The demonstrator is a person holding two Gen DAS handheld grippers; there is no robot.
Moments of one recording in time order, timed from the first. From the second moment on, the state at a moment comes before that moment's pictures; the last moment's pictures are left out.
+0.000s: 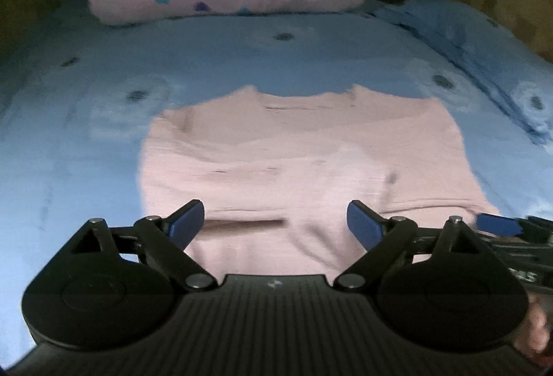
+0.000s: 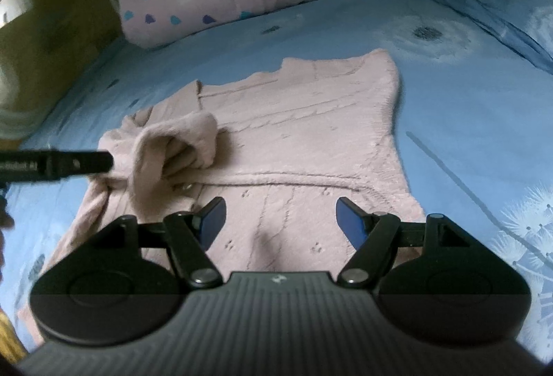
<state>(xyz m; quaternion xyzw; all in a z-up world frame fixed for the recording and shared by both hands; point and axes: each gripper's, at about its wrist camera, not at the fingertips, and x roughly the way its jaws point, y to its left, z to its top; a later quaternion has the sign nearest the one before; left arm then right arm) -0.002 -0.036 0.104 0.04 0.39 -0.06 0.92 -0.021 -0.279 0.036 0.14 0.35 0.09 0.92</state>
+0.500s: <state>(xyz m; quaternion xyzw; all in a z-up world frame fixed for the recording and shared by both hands) 0.022 0.048 0.067 0.01 0.37 0.04 0.93 -0.029 -0.216 0.045 0.07 0.30 0.19 0.93</state>
